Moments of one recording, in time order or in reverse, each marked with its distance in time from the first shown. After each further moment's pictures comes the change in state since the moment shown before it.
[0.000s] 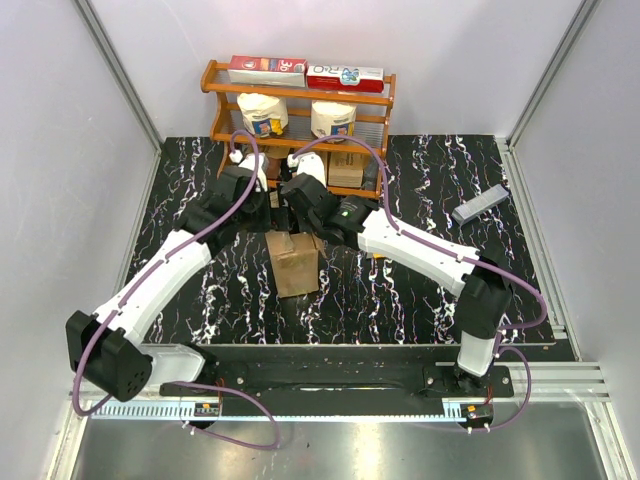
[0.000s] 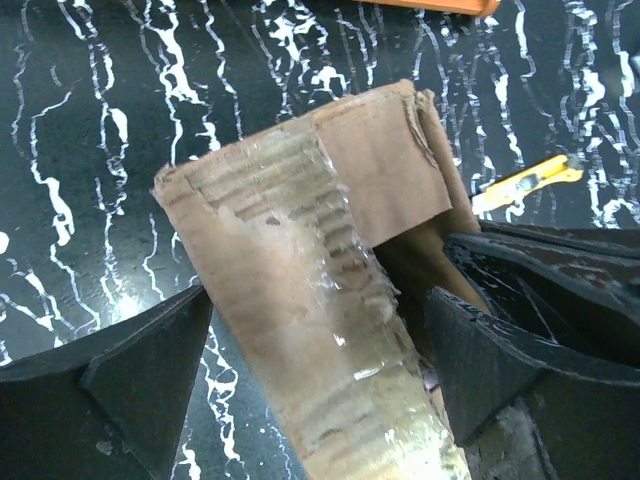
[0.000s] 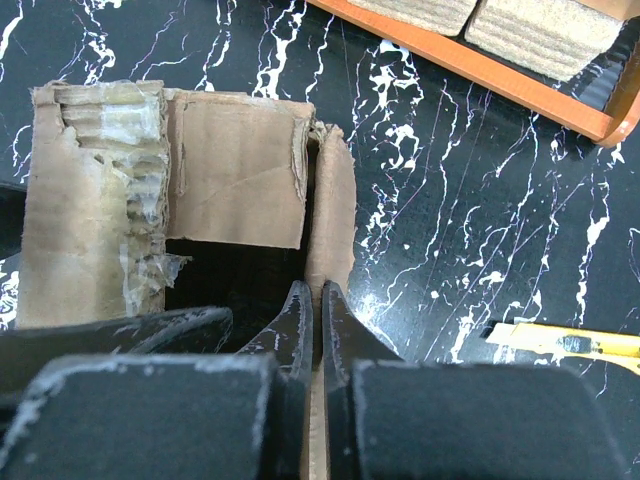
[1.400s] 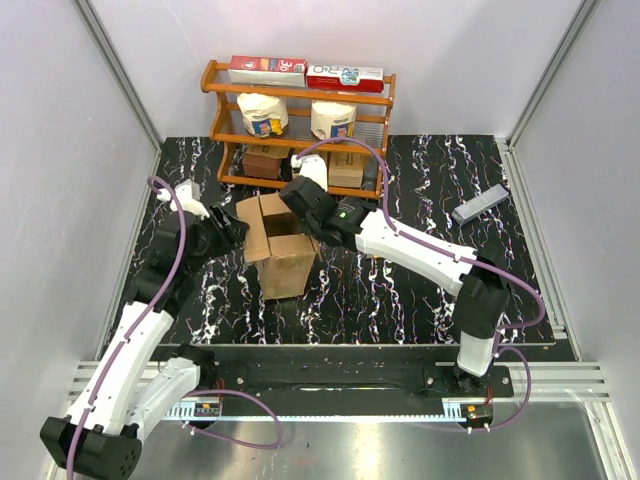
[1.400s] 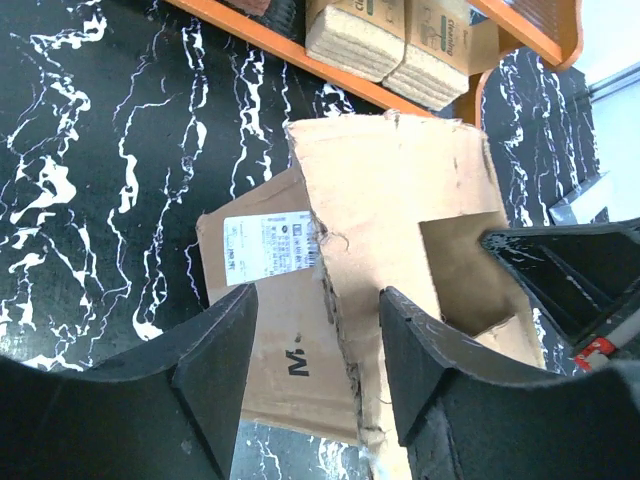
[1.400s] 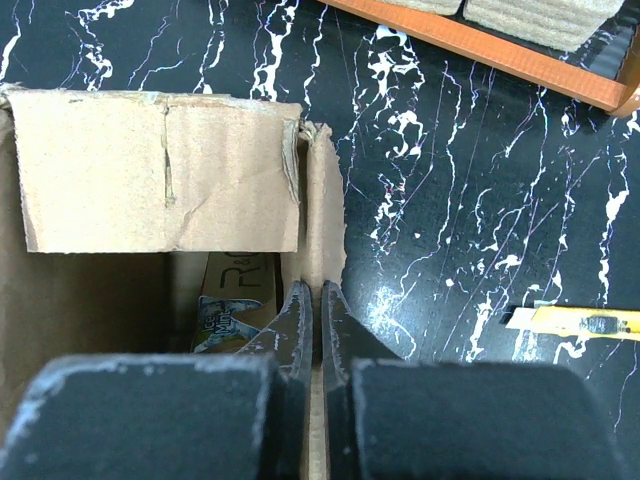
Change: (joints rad) left arm 0.203 -0.459 -0.331 0.129 0.002 -0.169; right arm 0.004 0.009 0.000 -0.019 0.030 0.088
